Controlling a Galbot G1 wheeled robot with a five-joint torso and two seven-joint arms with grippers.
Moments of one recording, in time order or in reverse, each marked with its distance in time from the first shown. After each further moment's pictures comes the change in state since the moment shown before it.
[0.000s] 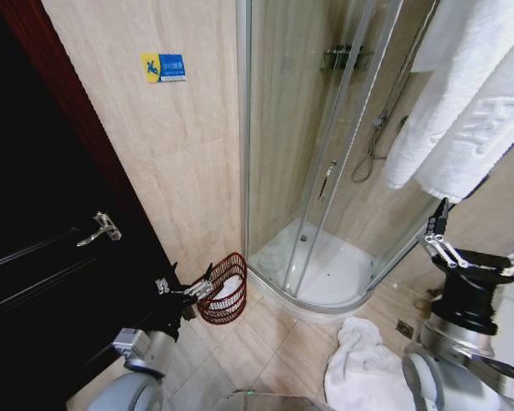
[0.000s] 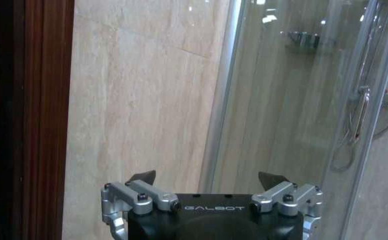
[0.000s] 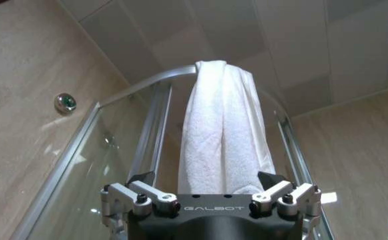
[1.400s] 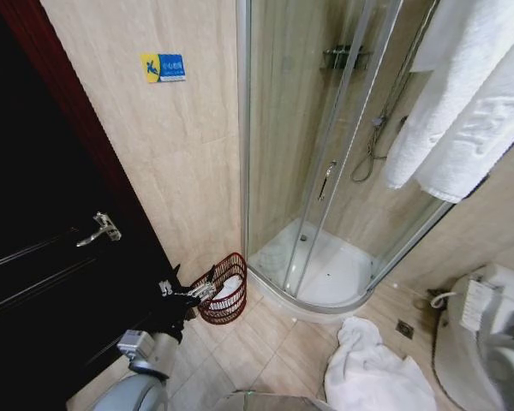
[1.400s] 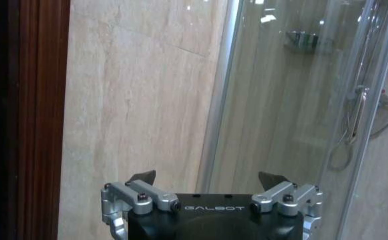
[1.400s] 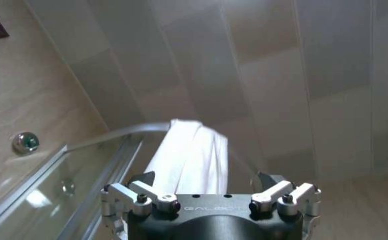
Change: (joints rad) left arm 0.002 -0.011 0.012 0.004 0.013 -0.005 0.006; right arm 0.073 -0.277 0.512 -0.047 0.408 0.011 -0.052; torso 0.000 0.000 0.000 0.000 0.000
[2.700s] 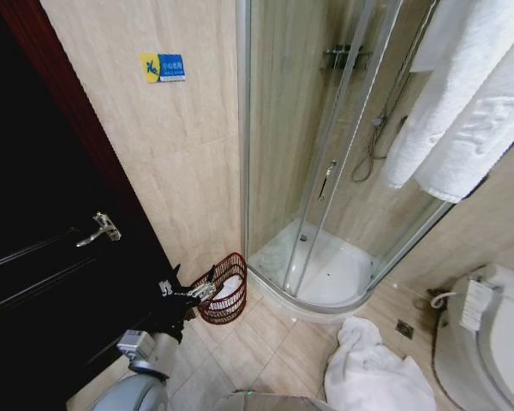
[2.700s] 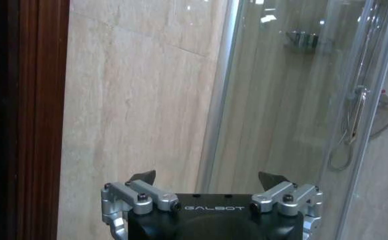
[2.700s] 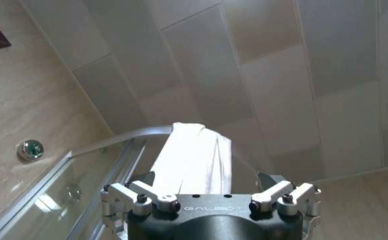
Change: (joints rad) left arm 0.000 0.000 0.000 0.000 0.000 0.000 0.000; right arm -0.008 -0.017 0.061 0.014 0.116 -0.041 -0.065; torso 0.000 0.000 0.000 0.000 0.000
